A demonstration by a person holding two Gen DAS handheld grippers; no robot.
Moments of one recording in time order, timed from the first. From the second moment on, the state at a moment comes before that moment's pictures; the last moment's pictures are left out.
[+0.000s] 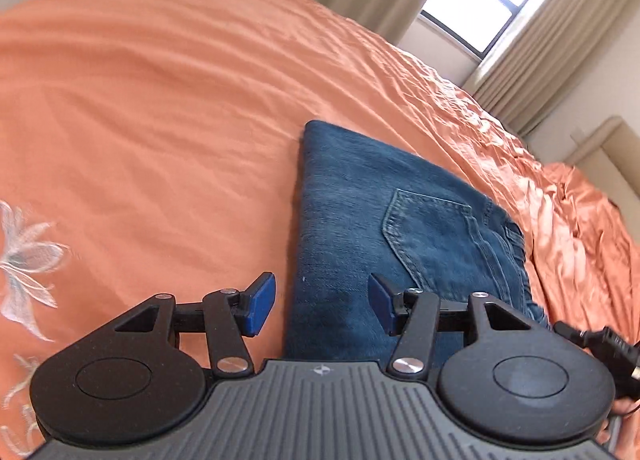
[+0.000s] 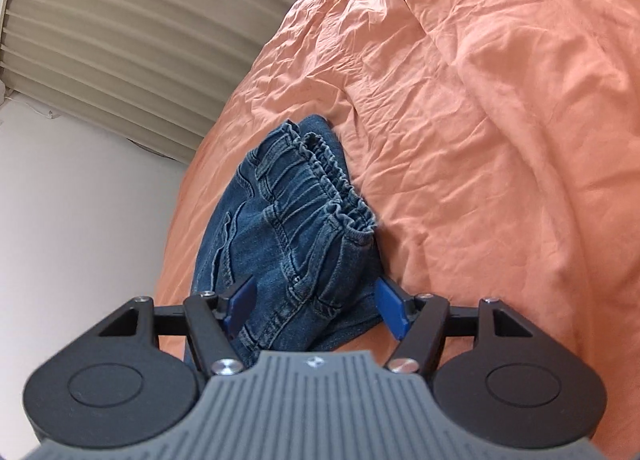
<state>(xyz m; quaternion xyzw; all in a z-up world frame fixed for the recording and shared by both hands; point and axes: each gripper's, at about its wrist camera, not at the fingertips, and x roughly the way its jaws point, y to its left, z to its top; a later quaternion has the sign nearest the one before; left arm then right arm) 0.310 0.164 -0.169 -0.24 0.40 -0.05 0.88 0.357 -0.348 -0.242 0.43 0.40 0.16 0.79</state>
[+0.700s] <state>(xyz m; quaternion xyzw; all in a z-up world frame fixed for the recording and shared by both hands) 0.390 0.193 -0.240 -0.37 0.40 -0.14 0.83 0.420 -0.353 -0.290 0.50 0.40 0.20 0.74</state>
